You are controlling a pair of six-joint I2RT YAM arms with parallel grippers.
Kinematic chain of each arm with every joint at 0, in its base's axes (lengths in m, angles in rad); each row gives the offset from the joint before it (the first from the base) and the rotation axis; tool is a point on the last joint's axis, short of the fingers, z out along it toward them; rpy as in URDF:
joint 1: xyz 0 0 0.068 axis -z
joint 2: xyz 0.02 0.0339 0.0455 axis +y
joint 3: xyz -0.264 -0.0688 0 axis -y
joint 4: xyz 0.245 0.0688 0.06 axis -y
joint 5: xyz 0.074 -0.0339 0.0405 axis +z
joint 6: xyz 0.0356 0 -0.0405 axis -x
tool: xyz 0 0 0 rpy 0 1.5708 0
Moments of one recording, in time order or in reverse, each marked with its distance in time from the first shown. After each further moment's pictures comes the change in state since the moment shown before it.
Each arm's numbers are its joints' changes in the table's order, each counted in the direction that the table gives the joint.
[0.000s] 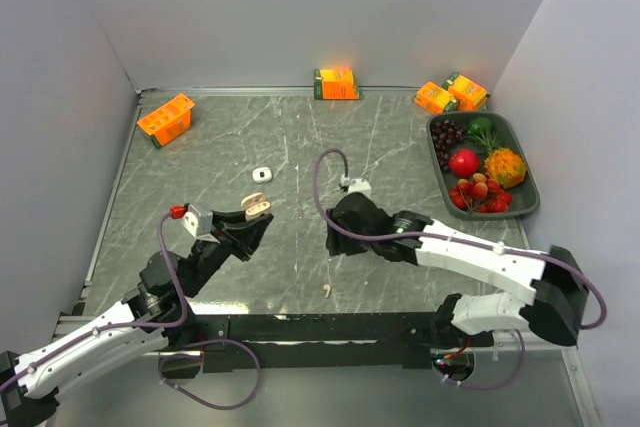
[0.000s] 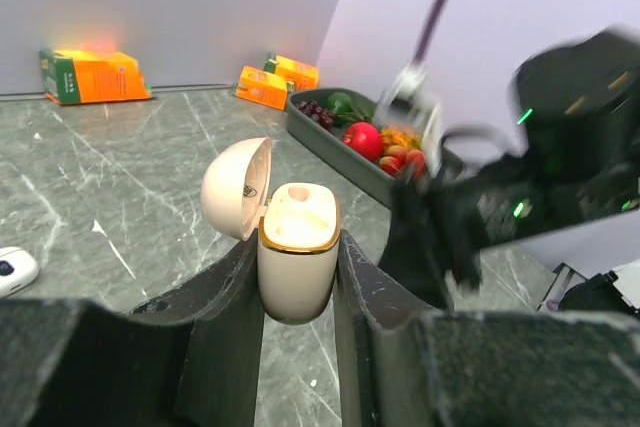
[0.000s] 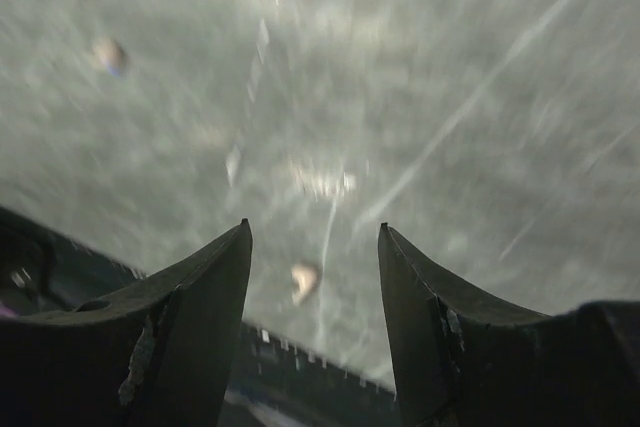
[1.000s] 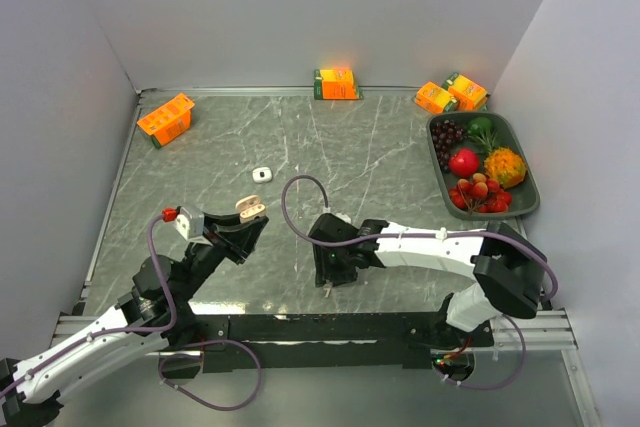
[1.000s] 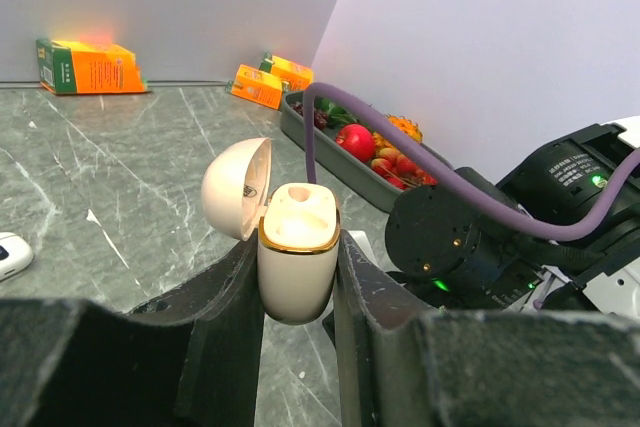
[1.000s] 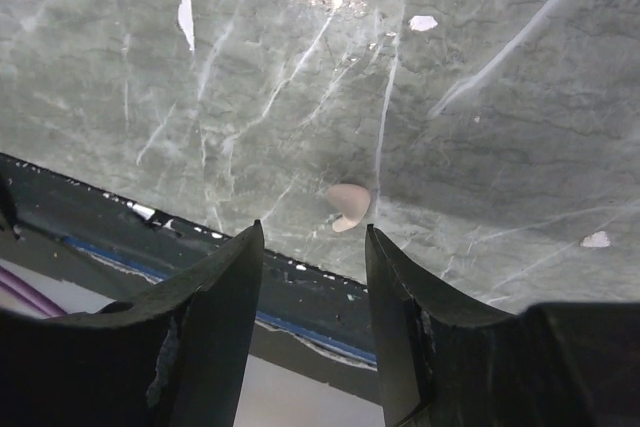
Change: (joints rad) left arm 0.000 -0.095 0.000 -0.092 0.014 0.046; right arm -0.089 0.312 -0.011 -0.052 0.293 -0.272
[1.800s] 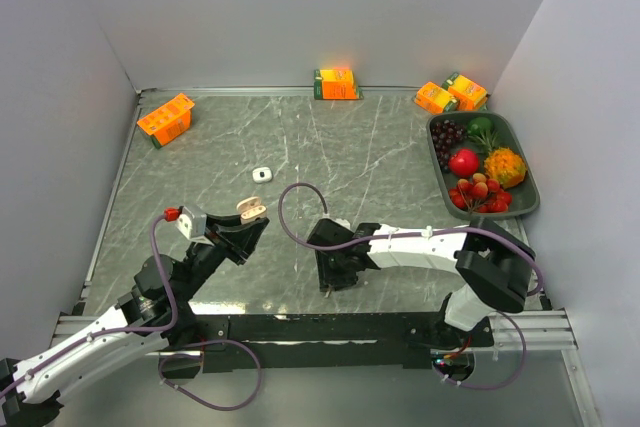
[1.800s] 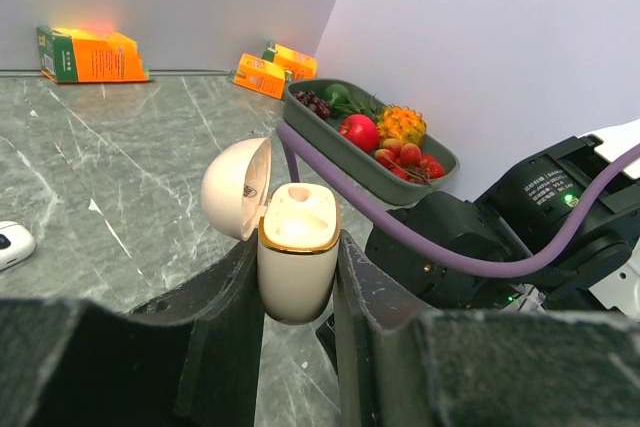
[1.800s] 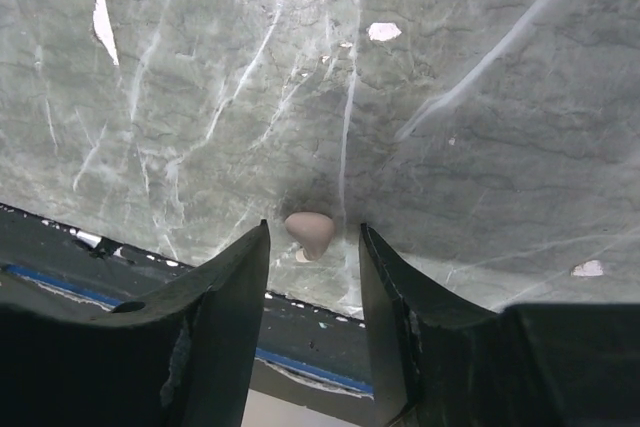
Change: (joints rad) left arm 0.000 0.000 0.000 -0.024 0.000 0.005; right arm 0.000 0.071 -0.032 0.038 -0.004 0.008
